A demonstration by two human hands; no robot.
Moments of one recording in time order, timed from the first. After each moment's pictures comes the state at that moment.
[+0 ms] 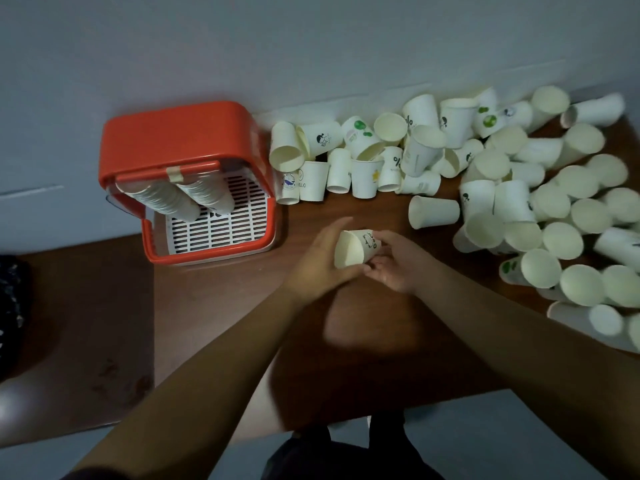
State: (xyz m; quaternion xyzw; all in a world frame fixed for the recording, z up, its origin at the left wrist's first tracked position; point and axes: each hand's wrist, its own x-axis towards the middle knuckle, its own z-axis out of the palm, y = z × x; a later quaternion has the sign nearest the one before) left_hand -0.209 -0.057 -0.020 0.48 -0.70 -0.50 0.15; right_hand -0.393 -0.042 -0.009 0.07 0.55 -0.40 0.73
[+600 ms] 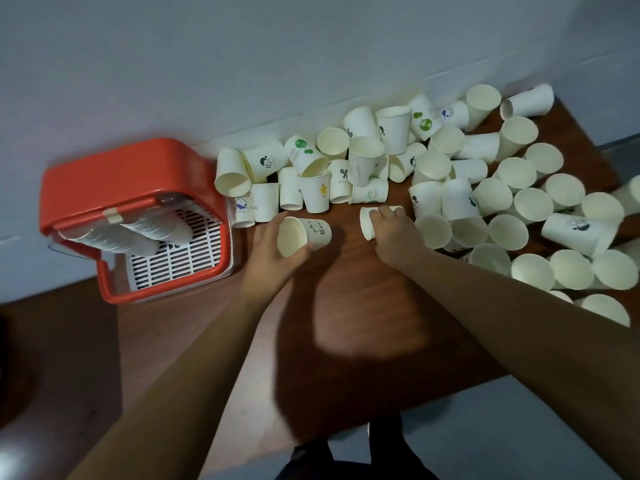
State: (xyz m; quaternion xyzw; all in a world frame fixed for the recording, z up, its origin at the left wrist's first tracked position) left_hand -0.234 -0.080 -0.017 0.58 -0.66 -0.42 0.23; right_hand -0.497 -0.066 -0.064 -0.69 0.72 0.04 0.10
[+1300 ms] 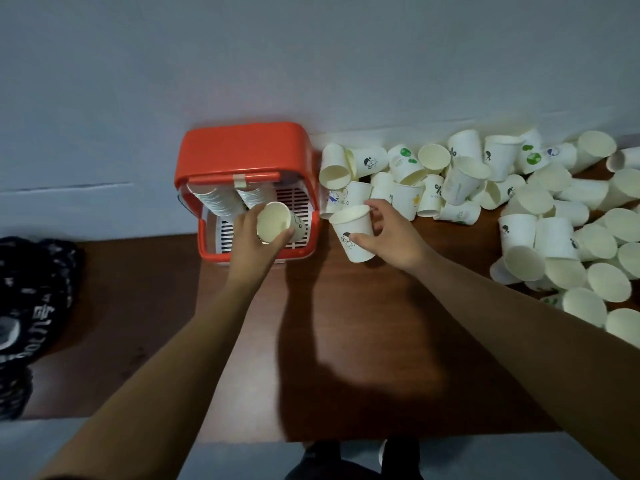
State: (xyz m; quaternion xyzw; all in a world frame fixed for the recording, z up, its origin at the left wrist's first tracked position) left_hand -0.058 -0.090 0.000 0.68 -0.58 -0.31 0.33; right_hand -0.325 -0.093 0.029 -0.60 0.63 -0.24 0.45
